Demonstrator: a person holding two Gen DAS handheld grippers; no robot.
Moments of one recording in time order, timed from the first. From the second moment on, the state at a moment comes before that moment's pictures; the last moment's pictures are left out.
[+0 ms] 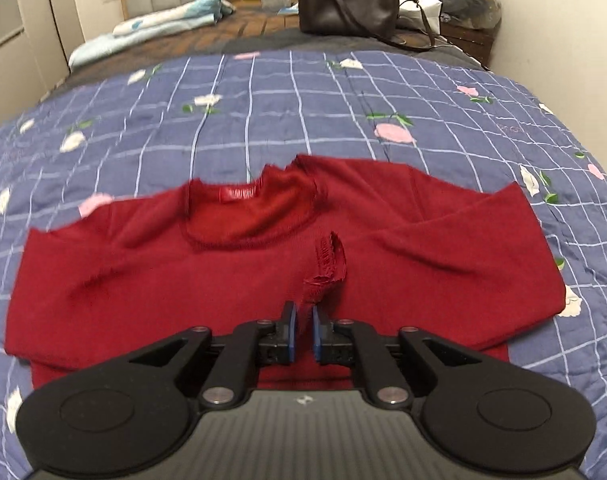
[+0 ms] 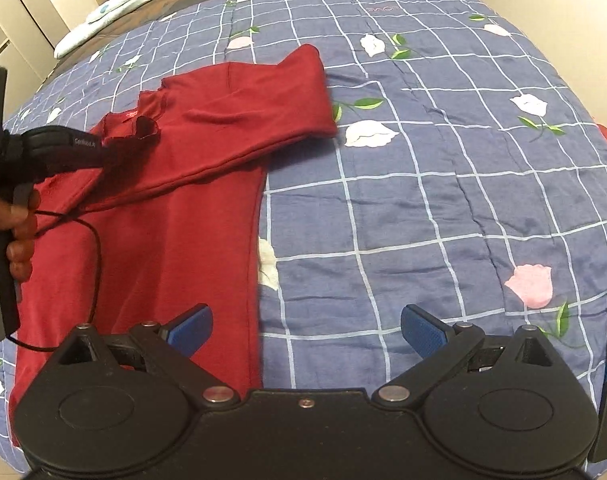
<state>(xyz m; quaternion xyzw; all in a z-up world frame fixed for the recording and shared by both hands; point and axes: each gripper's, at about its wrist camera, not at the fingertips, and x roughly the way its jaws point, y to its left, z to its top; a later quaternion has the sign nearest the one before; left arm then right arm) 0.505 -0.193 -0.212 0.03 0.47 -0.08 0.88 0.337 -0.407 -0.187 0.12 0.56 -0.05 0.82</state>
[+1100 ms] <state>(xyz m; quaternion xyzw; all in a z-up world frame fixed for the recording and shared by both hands) 0.392 0.045 -0.210 -0.05 0.57 0.14 0.81 0.324 -0.308 -0.218 0.11 0.63 -0.05 0.77</state>
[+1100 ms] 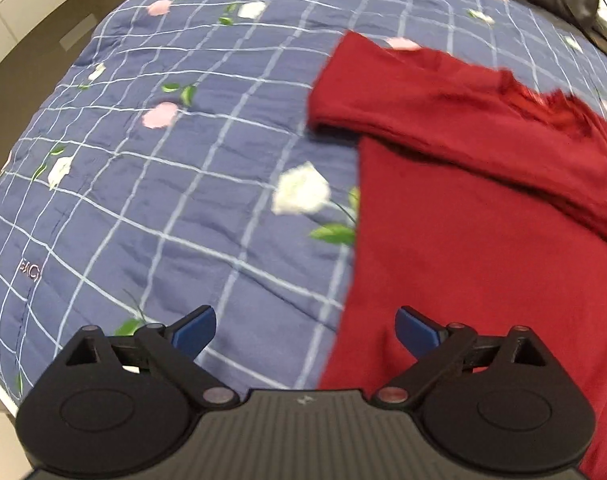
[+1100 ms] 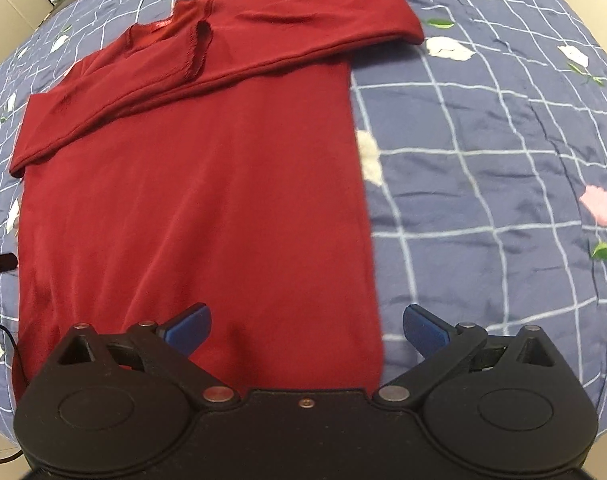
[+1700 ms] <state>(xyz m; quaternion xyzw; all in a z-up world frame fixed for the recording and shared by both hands) 0.490 0.145 -0.226 -0.18 0.48 0.02 0.86 0.456 -0.226 -0.217 0.05 0.51 0.00 0.86</state>
